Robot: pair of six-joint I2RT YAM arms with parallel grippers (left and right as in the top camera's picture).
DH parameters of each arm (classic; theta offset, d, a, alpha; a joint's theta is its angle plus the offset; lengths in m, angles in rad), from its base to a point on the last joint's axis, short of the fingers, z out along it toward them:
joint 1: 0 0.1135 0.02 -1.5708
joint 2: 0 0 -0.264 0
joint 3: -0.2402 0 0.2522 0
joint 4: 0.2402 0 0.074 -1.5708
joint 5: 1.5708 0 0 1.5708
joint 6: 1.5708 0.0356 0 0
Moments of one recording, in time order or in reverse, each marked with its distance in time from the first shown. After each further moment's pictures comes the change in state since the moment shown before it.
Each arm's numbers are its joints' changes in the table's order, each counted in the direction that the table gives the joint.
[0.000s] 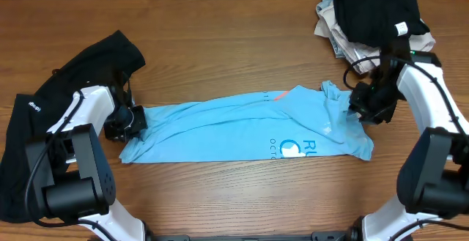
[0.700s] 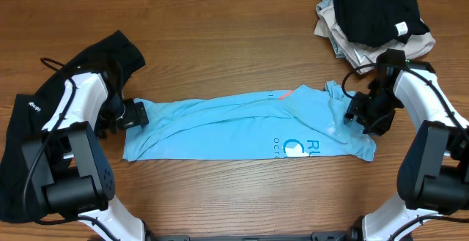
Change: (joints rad) left arm 0.006 0.026 -0.161 0.188 -0.101 -0.061; right arm -0.012 0.026 0.094 -0.056 0.040 -0.005
